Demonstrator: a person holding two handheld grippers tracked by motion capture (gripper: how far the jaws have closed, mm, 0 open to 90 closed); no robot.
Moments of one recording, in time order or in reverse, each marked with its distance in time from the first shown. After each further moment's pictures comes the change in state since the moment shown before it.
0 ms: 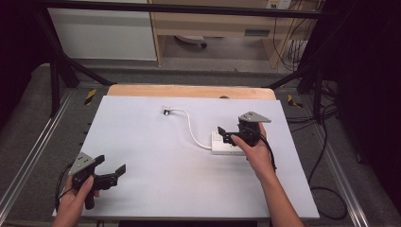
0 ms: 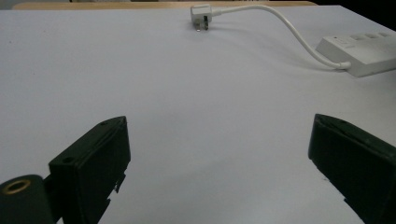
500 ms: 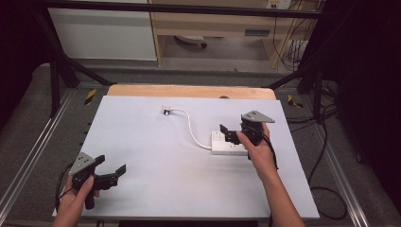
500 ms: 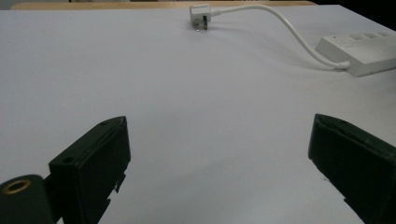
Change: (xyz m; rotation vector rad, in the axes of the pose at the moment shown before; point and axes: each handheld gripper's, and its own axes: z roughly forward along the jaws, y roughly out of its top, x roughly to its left) left arm 0.000 0.000 0.000 -0.002 -0.001 0.001; right arm -0.001 0.006 -0.011 -0.042 -0.016 0.009
